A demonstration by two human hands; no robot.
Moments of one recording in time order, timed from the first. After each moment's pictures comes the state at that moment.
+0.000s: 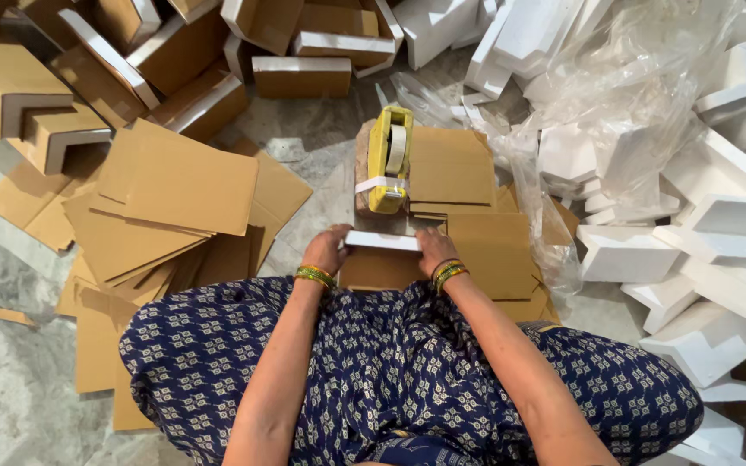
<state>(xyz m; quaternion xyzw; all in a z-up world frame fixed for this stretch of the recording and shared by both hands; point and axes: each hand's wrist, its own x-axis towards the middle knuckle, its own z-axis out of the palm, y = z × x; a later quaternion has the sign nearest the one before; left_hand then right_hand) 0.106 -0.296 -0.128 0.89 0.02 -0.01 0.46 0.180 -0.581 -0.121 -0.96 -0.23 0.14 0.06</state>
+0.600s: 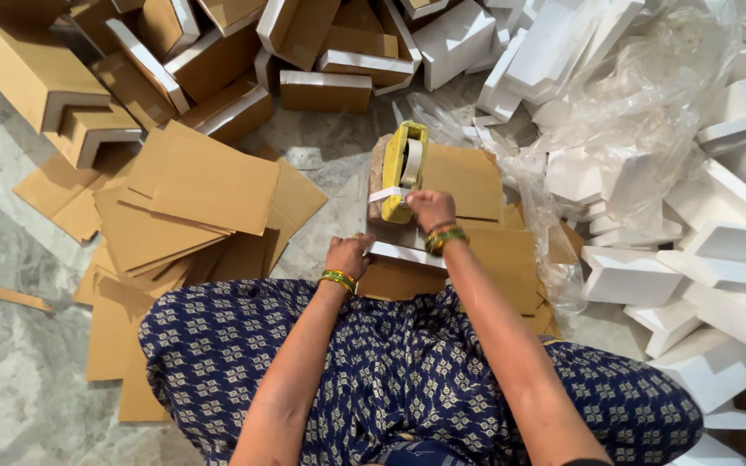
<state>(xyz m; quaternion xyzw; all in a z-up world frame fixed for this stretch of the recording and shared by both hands) 0.105 -0.321 -0.127 0.94 0.00 0.02 0.33 0.273 -0.513 -0.103 -0.87 0.00 0.09 0.49</state>
